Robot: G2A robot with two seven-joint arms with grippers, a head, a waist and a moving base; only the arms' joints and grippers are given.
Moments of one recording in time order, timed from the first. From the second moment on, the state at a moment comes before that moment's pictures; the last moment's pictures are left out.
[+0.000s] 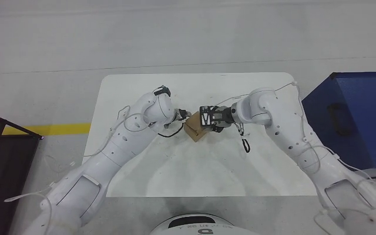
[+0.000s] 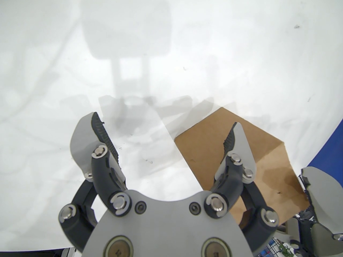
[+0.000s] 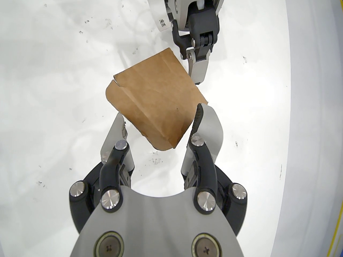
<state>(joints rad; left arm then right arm) 0.78 -1.33 -0.72 -1.24 0.50 0.78 -1.01 -0.84 -1.04 0.80 -1.47 -1.09 -0.99 0.63</state>
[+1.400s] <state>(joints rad) 0.78 -1.34 -0.73 -1.21 0.53 0.75 -1.02 -0.76 -1.04 0.71 -1.42 -0.99 -0.93 0.63</state>
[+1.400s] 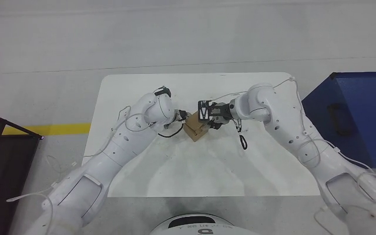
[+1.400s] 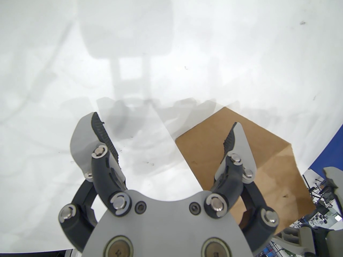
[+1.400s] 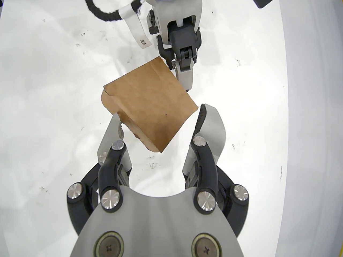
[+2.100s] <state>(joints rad) 0.79 -1.34 -0.74 -1.21 0.54 0.74 -1.03 -0.77 -1.04 0.70 -1.42 -1.03 -0.92 0.62</state>
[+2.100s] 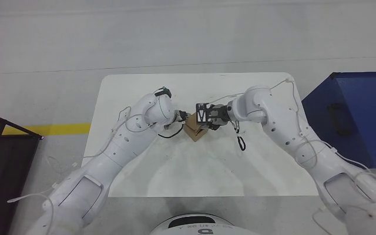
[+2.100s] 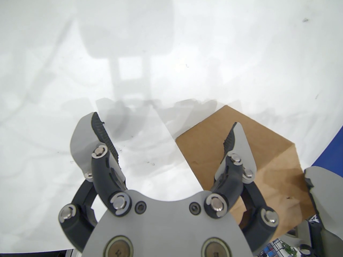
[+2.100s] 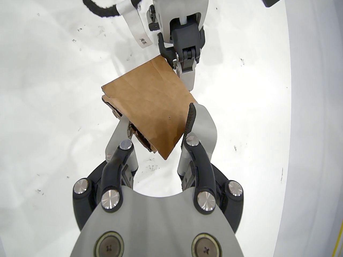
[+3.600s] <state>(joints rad) 0.79 -1.36 -0.76 -1.18 0.54 0.73 -1.04 -0.75 -1.00 0.62 -1.47 -1.11 -0.97 0.42</state>
